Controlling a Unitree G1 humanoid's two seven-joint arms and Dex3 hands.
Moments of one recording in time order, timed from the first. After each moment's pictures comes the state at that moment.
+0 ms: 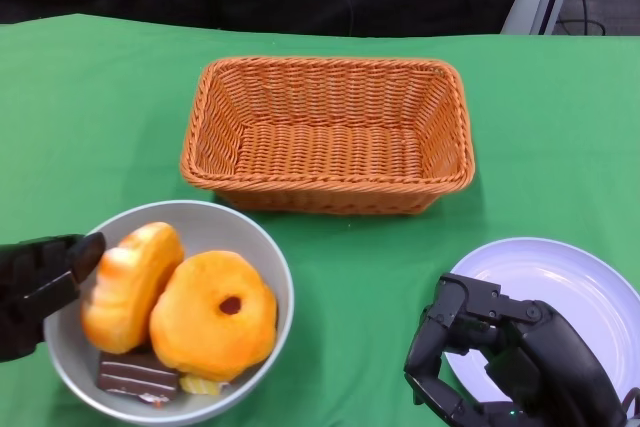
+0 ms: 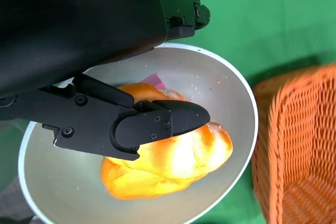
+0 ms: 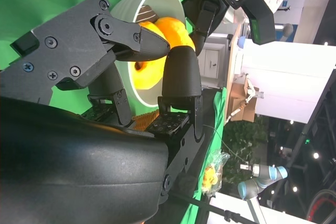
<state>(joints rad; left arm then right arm) -0.27 0.42 0.20 0.04 -0.34 1.07 -0.41 0.22 -0.09 0.22 -0.21 0.15 -0.32 0.39</state>
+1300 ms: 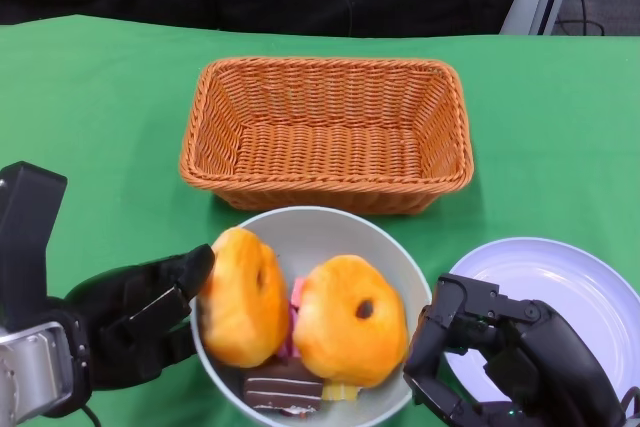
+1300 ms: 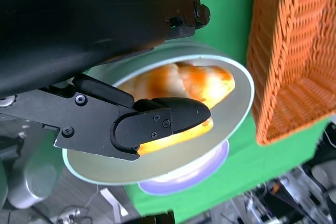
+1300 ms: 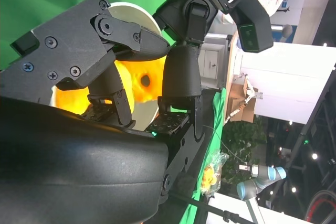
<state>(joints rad) -0.21 0.16 0.24 -0.21 -0.53 1.26 -0.31 0.22 -0.10 0.22 -0.22 0.14 -0.32 0.39</state>
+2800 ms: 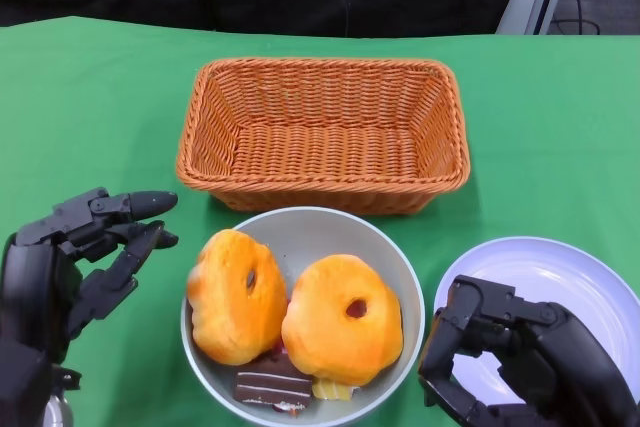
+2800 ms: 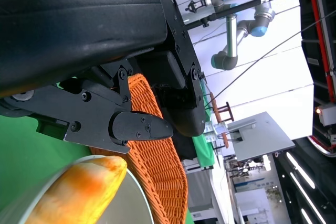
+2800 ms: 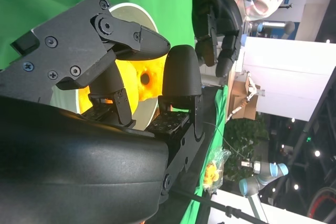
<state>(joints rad) -0.10 0.08 0.17 0.39 -0.11 -0.68 -0.13 0.24 -0.12 0.19 -0.23 0.18 -0.31 0.41</state>
